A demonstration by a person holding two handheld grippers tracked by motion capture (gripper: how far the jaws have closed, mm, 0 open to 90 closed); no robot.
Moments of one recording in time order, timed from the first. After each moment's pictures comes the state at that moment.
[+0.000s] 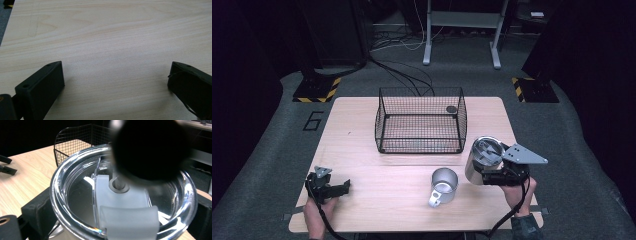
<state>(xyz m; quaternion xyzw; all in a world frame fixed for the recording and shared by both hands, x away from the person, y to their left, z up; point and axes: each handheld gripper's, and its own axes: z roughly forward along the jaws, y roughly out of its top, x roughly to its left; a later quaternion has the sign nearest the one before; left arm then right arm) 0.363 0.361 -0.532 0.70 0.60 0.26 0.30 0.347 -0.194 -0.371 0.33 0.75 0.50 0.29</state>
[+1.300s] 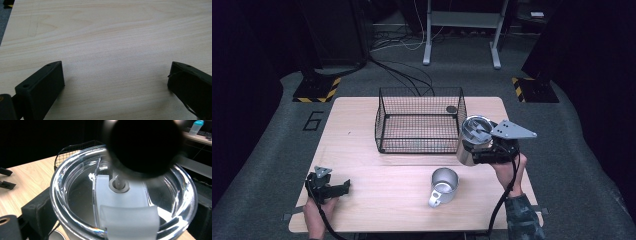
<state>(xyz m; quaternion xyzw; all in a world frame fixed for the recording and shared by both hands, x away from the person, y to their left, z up) 0.363 0.361 -0.532 0.70 0.60 0.26 0.30 0.386 -0.168 -0.331 0.30 0.76 0.50 0.30</state>
